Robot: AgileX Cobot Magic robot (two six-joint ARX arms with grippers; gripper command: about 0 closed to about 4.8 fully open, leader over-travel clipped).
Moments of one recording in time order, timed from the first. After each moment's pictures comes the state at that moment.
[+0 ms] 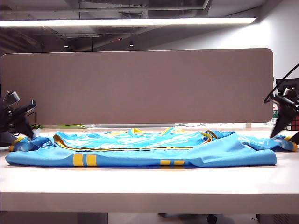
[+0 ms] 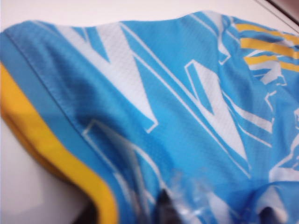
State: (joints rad) left arm 0.18 1.99 1.08 0.20 0.46 -0.30; right arm -0.22 1.94 1.20 -0.22 -0.46 0.18
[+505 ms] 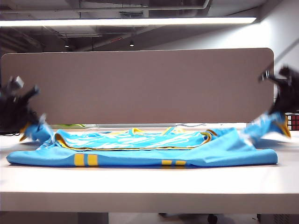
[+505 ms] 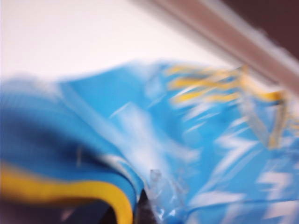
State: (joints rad) left arm 0.16 1.94 1.06 0.43 0.57 -0.38; right arm -0.18 1.84 1.27 -0.18 -0.47 0.19
